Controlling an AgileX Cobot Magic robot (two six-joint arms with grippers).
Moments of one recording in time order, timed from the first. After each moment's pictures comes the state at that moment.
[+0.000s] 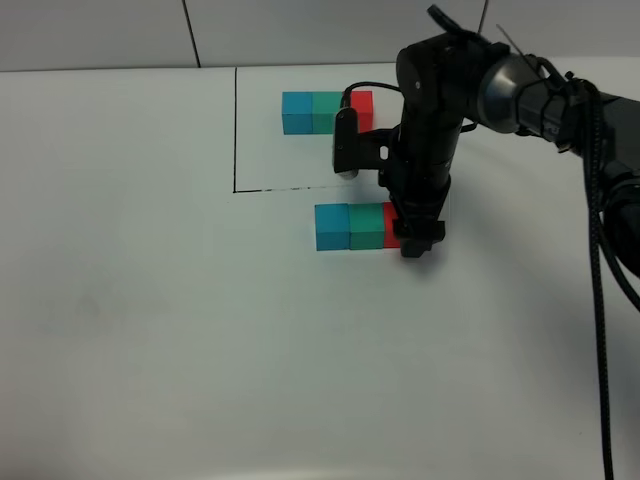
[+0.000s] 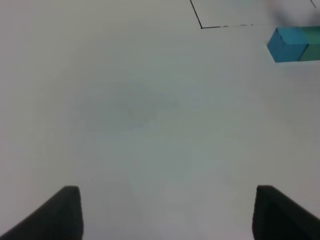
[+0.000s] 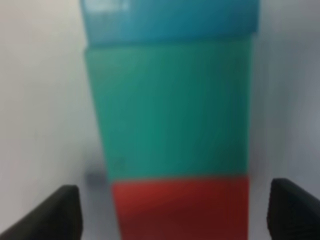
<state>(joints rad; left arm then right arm) -0.03 0.00 -0.51 -0.12 1.09 0.04 0.47 2.29 -1.81 0.00 1.11 -0.98</state>
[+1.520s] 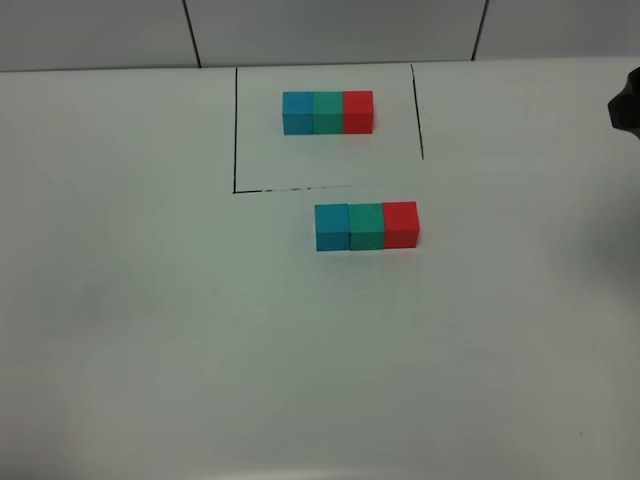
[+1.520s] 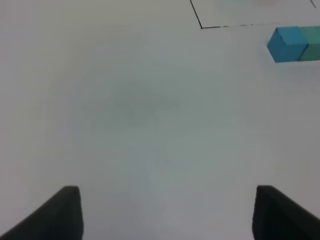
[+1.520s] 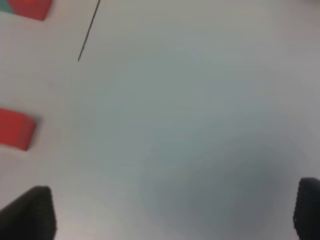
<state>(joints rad) -0.03 0.00 -0.51 -0.12 1.09 0.04 0.05 1.27 -1.17 0.08 0.83 -0.23</state>
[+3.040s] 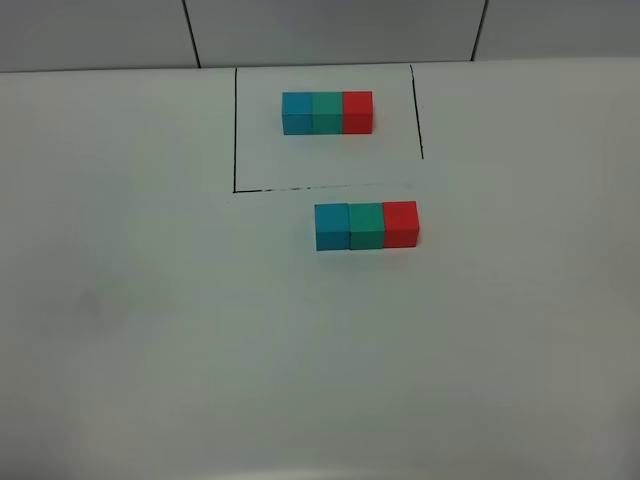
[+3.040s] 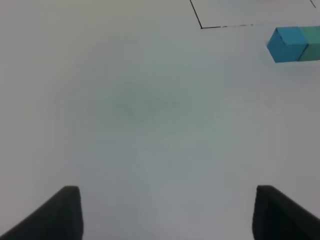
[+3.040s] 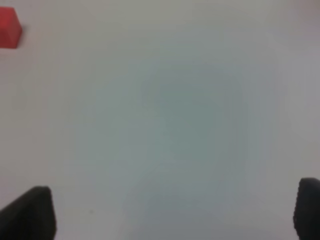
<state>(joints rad) -0.03 0.00 -0.51 -0.12 1.09 0.04 0.05 0.05 -0.51 -0.06 1.10 -0.04</state>
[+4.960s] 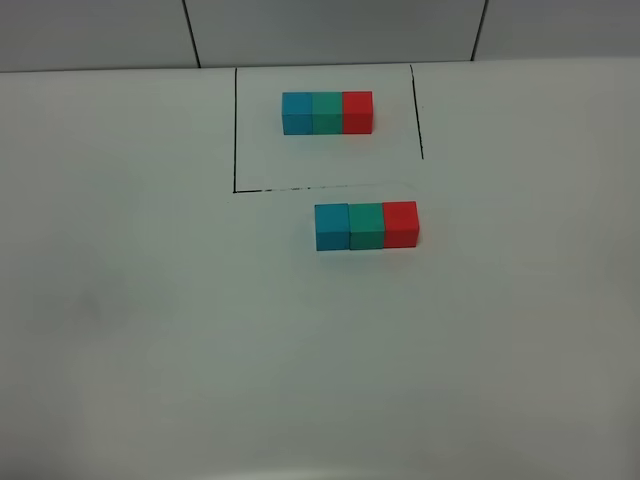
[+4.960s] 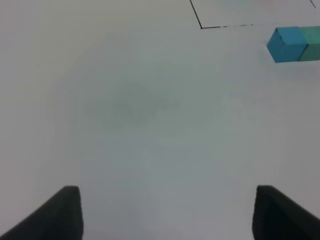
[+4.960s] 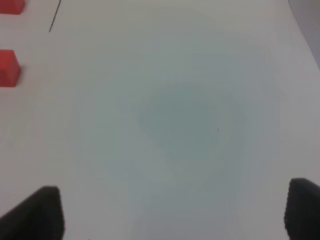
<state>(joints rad) -0.03 0.00 -0.51 -0.12 1.09 0.04 0.05 -0.01 -0.50 -0.08 1.08 0.00</state>
